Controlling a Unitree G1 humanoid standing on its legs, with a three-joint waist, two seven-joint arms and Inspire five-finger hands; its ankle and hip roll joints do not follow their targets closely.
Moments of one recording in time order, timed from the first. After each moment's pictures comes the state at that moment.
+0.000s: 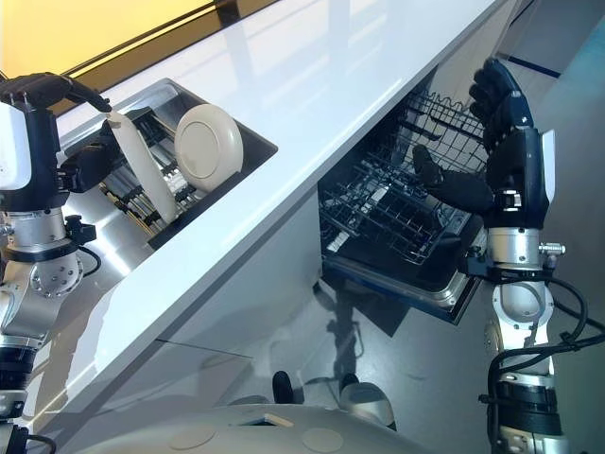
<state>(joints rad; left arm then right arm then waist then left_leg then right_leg) -0.06 0.79 0.15 0.05 0.62 -0.35 0.78 0.02 -0.48 -0.20 -0.23 0.26 -0.33 0.06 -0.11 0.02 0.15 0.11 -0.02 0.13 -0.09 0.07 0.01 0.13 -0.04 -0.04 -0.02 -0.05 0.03</state>
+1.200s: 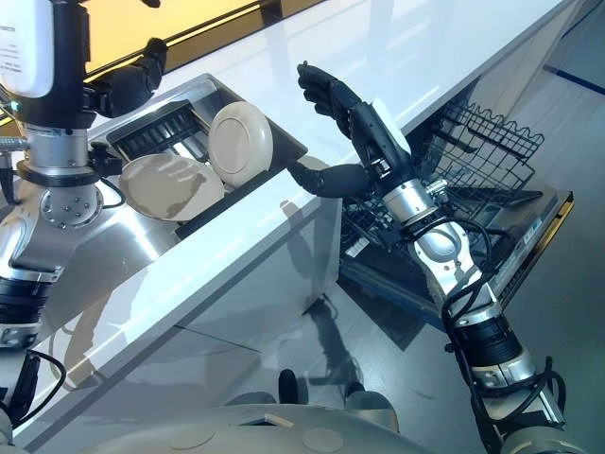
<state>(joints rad) -0.44 0.86 -0.08 -0.02 0.50 -0.26 0.55 -0.30 -0.52 0.22 -0.23 0.24 -0.09 0.13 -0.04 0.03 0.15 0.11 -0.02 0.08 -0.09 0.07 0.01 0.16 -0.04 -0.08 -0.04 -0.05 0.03</state>
